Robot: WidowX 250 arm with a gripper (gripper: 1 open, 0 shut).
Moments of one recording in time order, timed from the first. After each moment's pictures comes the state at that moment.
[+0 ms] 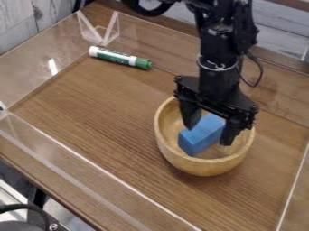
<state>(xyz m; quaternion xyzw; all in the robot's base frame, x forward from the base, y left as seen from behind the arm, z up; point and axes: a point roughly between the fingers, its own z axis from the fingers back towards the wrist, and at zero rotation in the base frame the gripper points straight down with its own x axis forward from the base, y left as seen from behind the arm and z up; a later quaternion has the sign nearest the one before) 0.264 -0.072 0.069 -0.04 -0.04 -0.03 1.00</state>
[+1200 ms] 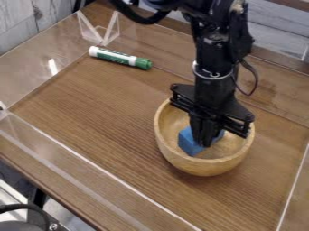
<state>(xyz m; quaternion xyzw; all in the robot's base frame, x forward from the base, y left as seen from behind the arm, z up) 0.254 -0.069 0.065 -0.04 -0.02 -0.03 1.00</state>
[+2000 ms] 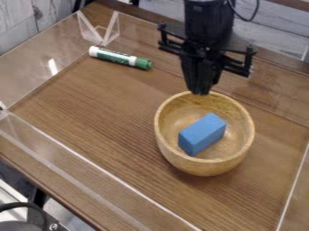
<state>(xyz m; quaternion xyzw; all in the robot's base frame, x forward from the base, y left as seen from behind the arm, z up) 0.254 -0.048 0.147 -0.05 -0.06 0.00 1.00</state>
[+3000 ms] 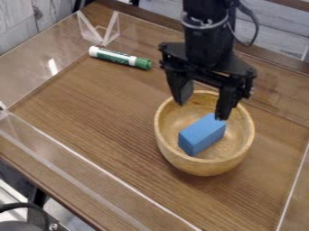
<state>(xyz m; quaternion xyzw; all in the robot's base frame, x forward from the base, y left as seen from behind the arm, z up) 0.247 -0.064 0.123 -0.05 -0.07 -0.01 1.00</state>
